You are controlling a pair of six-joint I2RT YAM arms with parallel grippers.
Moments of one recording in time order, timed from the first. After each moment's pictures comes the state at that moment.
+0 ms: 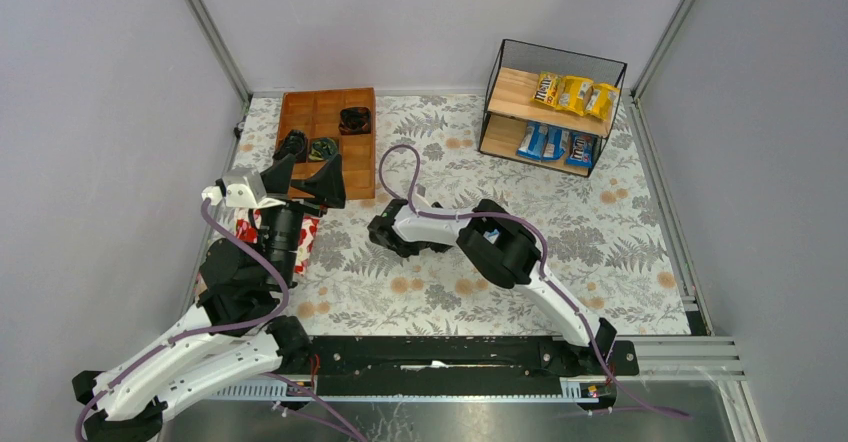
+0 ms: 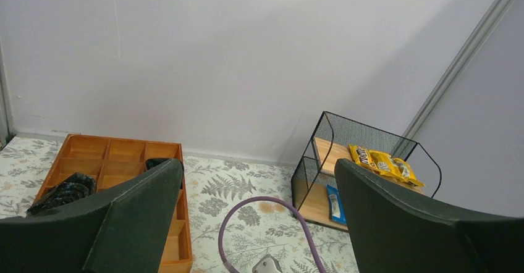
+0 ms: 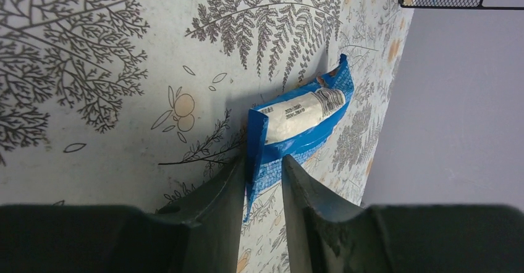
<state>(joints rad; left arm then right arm) -0.93 0.52 0.73 0.25 -0.73 -0.03 1.05 2.45 1.85 -1.36 0.95 0.74</state>
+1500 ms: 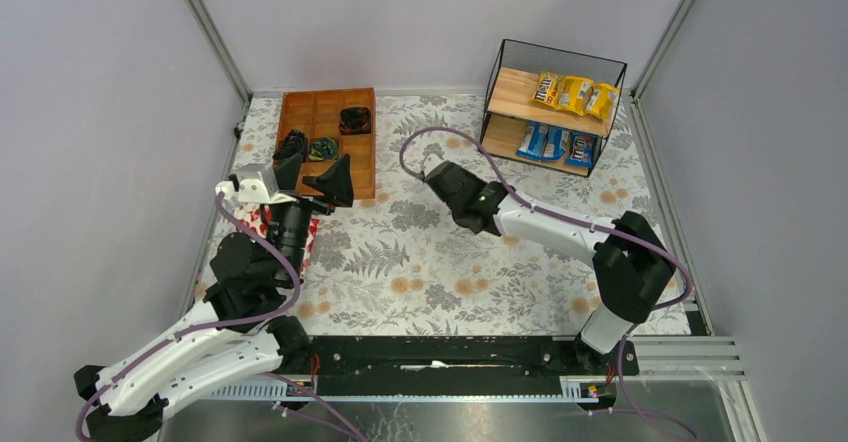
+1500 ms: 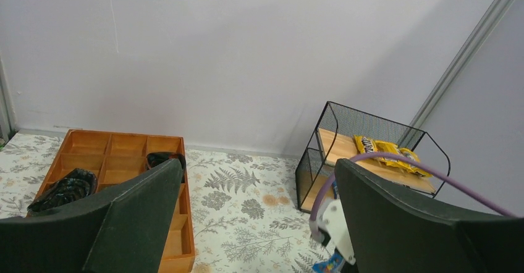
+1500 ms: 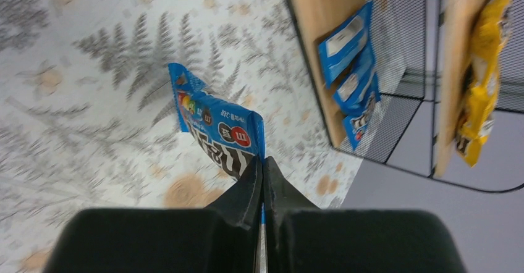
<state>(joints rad) -0.93 0.56 0.73 0.26 -0.73 -0.03 0.89 1.67 1.20 -0.50 0.72 -0.33</state>
